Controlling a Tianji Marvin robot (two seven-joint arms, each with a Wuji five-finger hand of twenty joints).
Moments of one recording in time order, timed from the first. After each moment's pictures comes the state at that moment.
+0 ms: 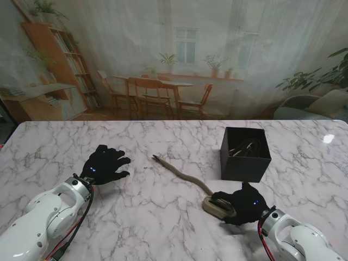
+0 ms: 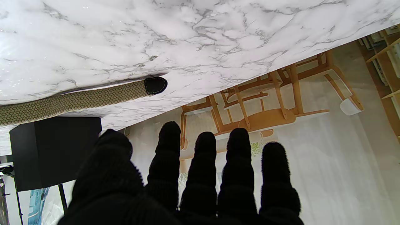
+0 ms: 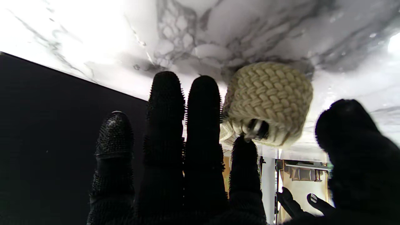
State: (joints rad) left arm 1.59 -1.01 -1.30 -1.55 1.34 -0.26 0.22; right arm -1.80 -1.00 1.35 -1.56 -1.35 -0.36 -0.26; left_hand 0.86 -0.03 -0.01 -0.02 0.59 0.04 0.28 0.50 0.60 0.13 0.20 0.33 0.53 0.19 0.27 0.52 0.12 0.23 0.76 0.52; right_hand 0.30 -0.50 0.70 -0.13 0.30 -0.15 0.59 0.18 1.24 0.01 0.60 0.42 1.13 0.07 0.49 0.44 0.44 0.32 1.16 0.40
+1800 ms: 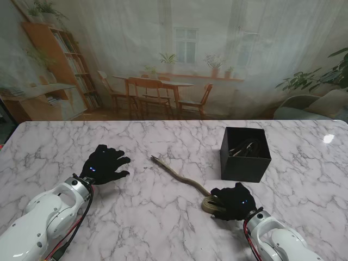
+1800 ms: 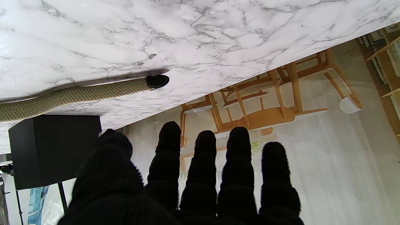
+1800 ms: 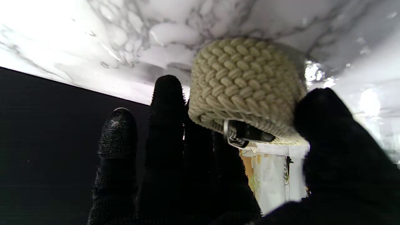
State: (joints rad) left arm 1.59 -1.01 -1.30 -1.54 1.34 -0.26 0.23; right arm -1.76 -1.02 1.20 -1.57 -1.28 -0.10 -0.23; left_hand 0.86 -0.03 -0.01 -0.02 0.59 0.05 0.28 0.50 0.61 0.13 0.20 0.34 0.54 0.19 0.27 0.53 0.12 0.23 0.76 0.52; right_hand 0.50 -0.48 0.53 -0.06 0.52 0.09 0.51 0.33 0.95 0.05 0.66 0.46 1.07 0.05 0.57 0.51 0.52 0.27 1.26 0.46
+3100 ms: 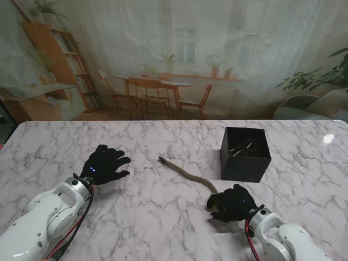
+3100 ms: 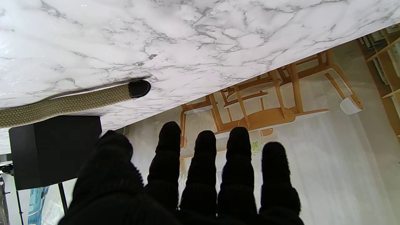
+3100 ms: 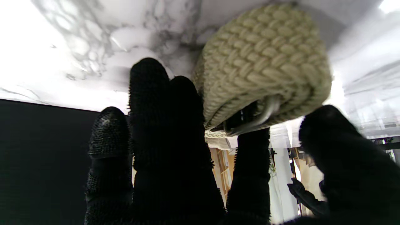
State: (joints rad) left arm 1.59 -1.01 -1.30 -1.54 1.34 -0.26 0.23; right arm -1.77 -1.03 1.27 -1.58 -1.17 -0.27 -0.14; left_hand 0.86 -0.02 -0.01 -0.02 0.59 0.05 0.28 0.50 0.61 0.13 0.20 0.34 0.54 0.19 0.27 0.53 0.12 0.23 0.76 0.52; right_hand 0.29 -0.47 0.86 -0.13 0.71 -0.28 0.60 0.31 1.25 0.18 0.62 0.43 1.29 0.15 0.67 0.54 0.53 0.38 1.23 0.45
